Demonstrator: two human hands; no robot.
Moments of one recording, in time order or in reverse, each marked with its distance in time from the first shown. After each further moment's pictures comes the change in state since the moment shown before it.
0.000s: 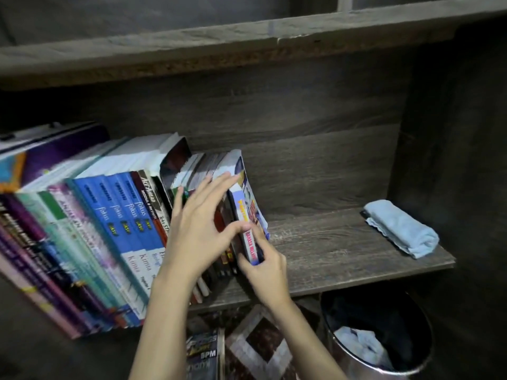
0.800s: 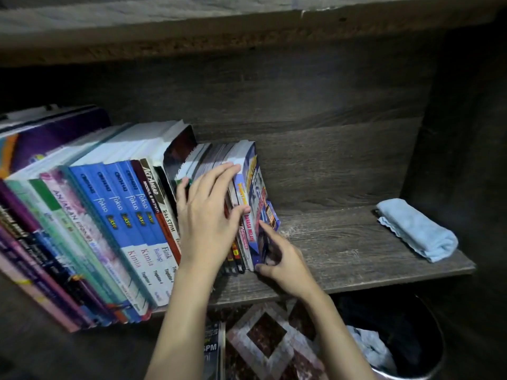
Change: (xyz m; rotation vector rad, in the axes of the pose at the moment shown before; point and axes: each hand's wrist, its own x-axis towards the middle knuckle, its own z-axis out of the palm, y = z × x) left_hand 0.007 -0.006 0.026 0.135 0.200 -0.070; right_hand 0.023 0.031 -0.030 0.021 -0.393 0.206
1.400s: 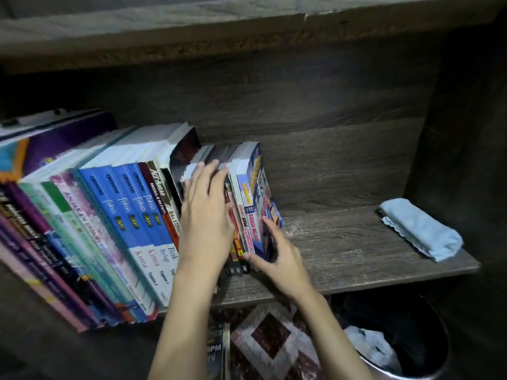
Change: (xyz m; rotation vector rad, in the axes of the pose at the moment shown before) left_hand 0.000 0.000 -0.010 0.020 -0.062 -0.078; right_hand -0.001 -0.009 0.013 -0.236 0.127 -0.042
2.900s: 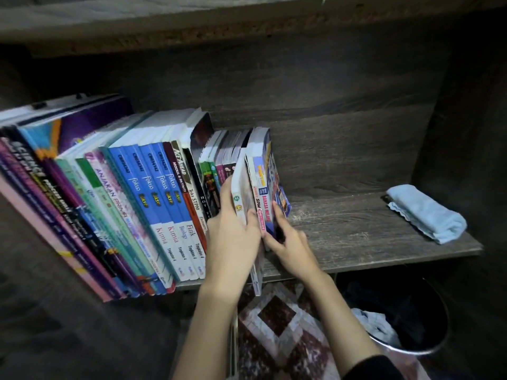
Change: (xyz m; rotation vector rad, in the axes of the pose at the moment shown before) left_hand -0.044 0.028 -0.025 -0.408 -0.200 -0.459; right_hand -0.005 -0.004 0.001 -0.133 -0.029 -0.009
